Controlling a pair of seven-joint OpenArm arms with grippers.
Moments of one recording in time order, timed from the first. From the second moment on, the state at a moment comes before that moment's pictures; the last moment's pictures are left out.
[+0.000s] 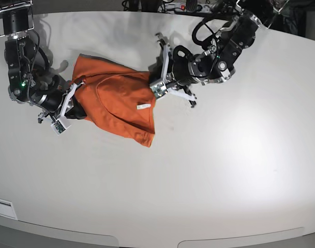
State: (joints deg) left arm 0.2 -22.2 33.3 105.2 -17.7 -23.1 50.0; right arm -2.4 29.9 -4.7 85.5 26.9 40.7 -39.4
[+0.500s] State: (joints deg) left arm -11.6 -28.4 30.2 104.1 -14.6 -21.6 52.1; right arm -4.9 30.0 -4.3 86.1 31.7 34.5 -40.5
